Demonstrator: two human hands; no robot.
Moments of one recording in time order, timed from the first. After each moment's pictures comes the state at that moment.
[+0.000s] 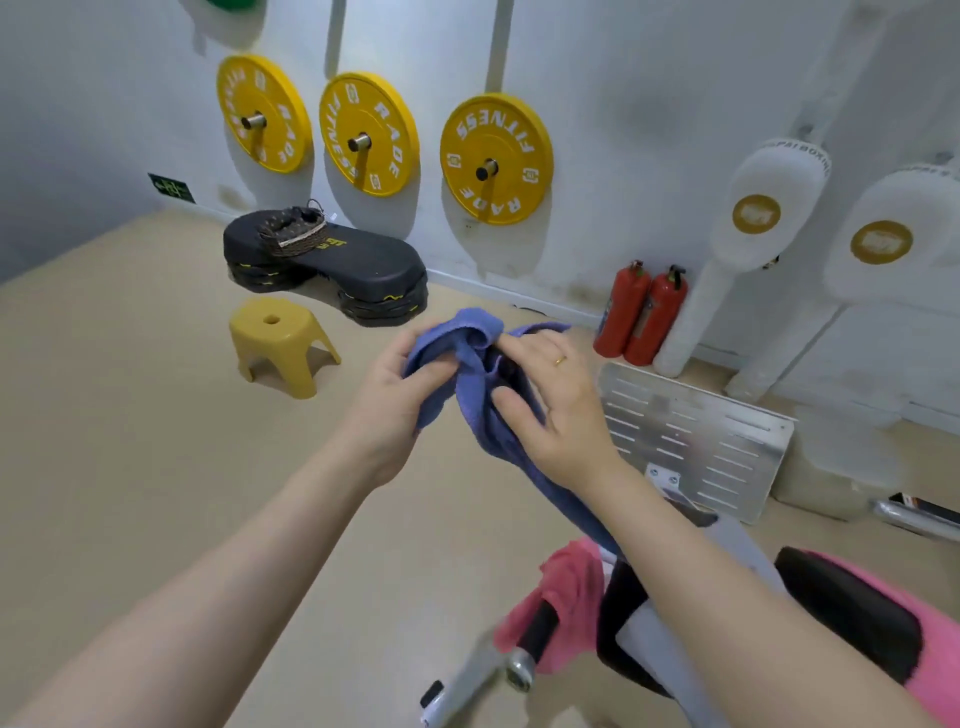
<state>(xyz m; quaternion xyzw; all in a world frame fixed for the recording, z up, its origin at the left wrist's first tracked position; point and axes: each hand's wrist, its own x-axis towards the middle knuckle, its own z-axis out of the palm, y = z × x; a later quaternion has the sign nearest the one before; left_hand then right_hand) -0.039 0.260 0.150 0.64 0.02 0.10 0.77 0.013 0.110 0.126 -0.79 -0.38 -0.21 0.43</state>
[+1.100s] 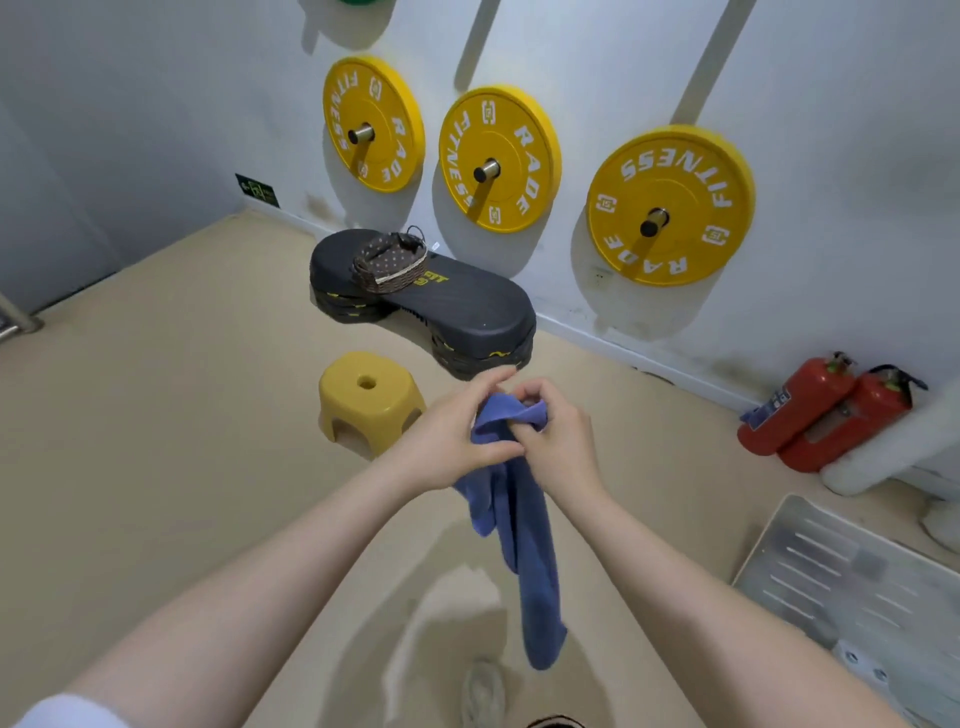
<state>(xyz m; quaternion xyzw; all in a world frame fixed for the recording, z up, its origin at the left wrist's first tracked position) 0.272 0.677 0.091 0.90 -0.01 0.02 0.44 0.319 0.543 0.076 -0.81 -0.18 0.06 0.56</state>
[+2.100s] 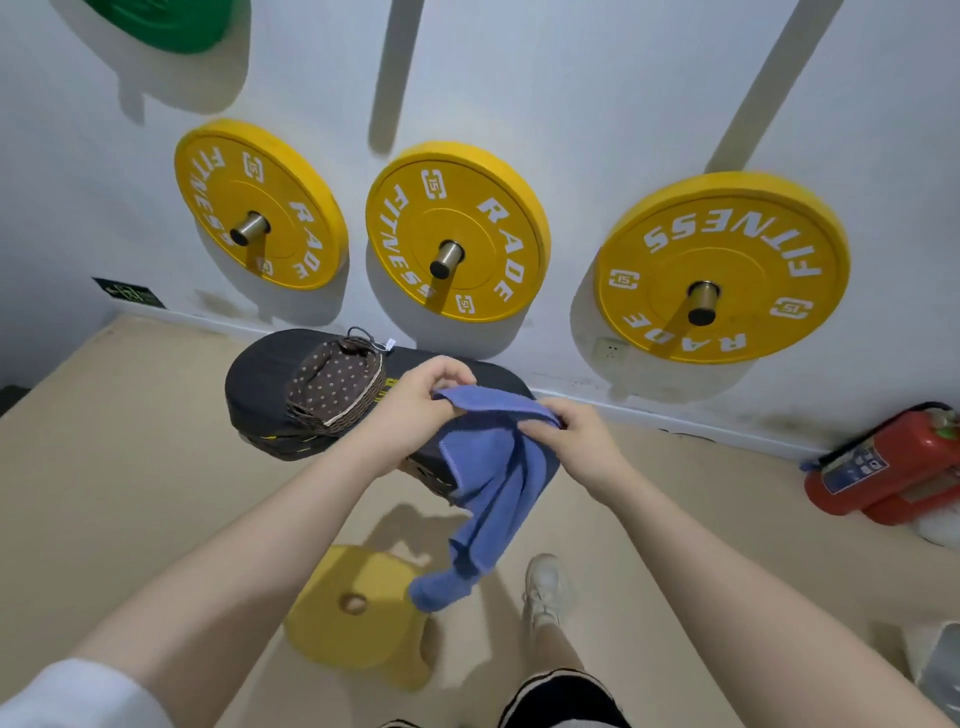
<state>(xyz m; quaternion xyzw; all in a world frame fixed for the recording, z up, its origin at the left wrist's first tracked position) 0.787 0.961 0.095 0.82 0.04 -0.10 0.56 0.809 0.772 0.043 -0.80 -0.07 0.17 0.57</state>
